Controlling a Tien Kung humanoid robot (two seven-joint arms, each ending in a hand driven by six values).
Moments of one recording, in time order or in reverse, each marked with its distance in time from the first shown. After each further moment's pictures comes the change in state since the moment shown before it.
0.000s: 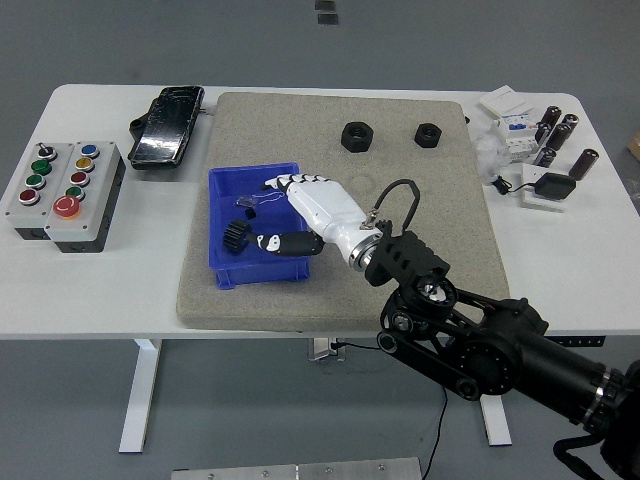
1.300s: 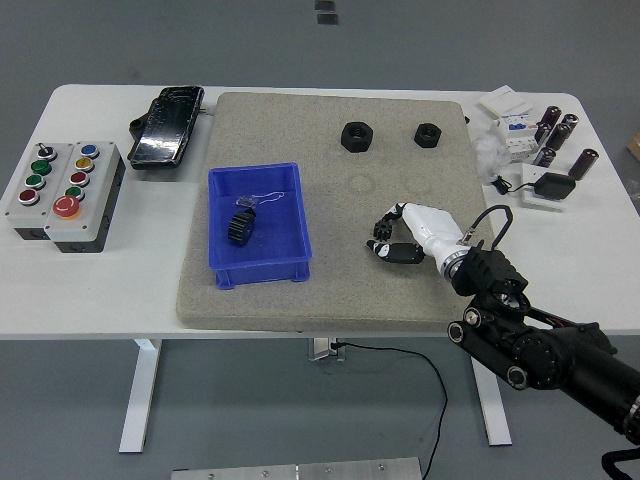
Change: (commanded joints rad) left arm 0.003 -0.002 0.035 0.000 -0.034 0.001 -0.010; right arm -0.067 -0.104 0.020 -0.291 0.109 -0.021 0.019
